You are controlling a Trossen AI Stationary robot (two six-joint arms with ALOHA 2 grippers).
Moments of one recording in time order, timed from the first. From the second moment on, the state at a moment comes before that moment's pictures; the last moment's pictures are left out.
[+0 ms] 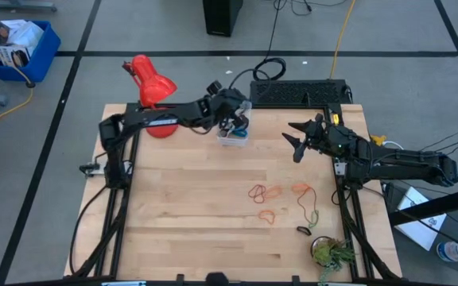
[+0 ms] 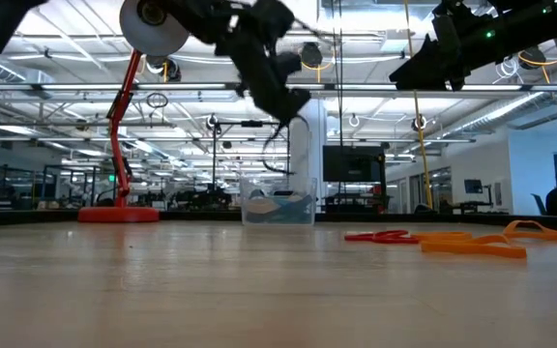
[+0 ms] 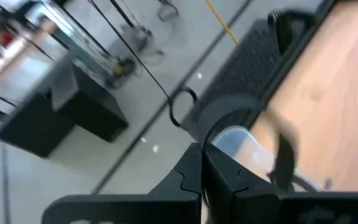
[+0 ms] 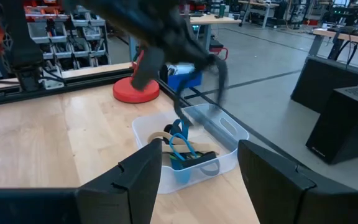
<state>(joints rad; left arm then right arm) 0.36 1.91 1.56 -0.23 -0.56 0.18 -0.24 0.67 0.46 0.01 0.31 0.02</state>
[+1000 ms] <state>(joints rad) 0.43 2.06 1.56 -0.43 -0.43 -0.03 -0.24 0.67 0.46 0.01 0.32 0.02</state>
